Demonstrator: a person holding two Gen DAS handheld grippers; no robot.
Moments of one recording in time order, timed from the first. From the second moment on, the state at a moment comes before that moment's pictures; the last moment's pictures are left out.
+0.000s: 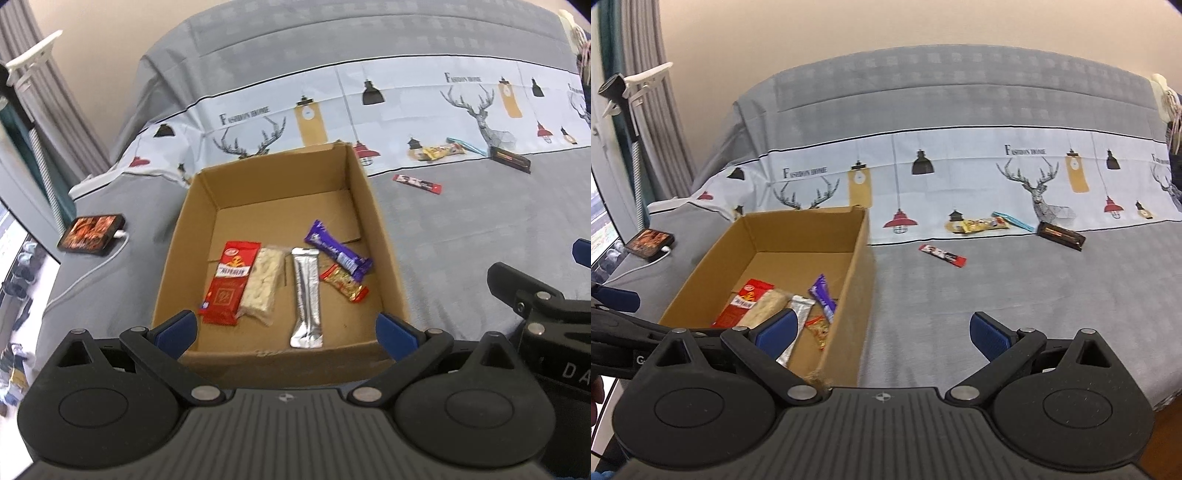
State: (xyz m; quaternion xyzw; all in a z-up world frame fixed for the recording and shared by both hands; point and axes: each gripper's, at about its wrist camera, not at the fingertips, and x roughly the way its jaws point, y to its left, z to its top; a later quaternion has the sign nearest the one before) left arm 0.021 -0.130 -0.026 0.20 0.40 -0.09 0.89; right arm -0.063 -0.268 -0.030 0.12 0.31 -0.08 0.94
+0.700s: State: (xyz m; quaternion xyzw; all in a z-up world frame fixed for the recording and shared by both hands) left arm 0.061 -0.246 -0.043 0.25 0.41 -0.17 0.86; right arm -0.052 -0.379 -0.067 0.15 0.33 -0.18 0.91
